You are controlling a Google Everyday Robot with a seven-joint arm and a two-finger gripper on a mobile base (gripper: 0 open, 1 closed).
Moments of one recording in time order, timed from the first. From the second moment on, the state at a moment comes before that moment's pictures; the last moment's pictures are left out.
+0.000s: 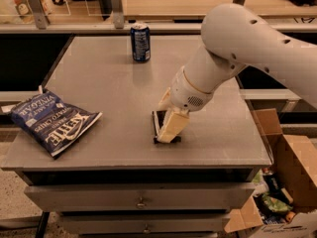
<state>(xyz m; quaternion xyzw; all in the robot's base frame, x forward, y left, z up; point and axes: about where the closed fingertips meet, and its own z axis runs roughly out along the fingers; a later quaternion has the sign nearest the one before) 0.501 -0.022 0.819 -0.69 0.68 0.16 0.19</state>
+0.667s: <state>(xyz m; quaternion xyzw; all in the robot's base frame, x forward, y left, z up) 0.509 -0.016 0.827 -0.70 0.67 0.16 0.20</state>
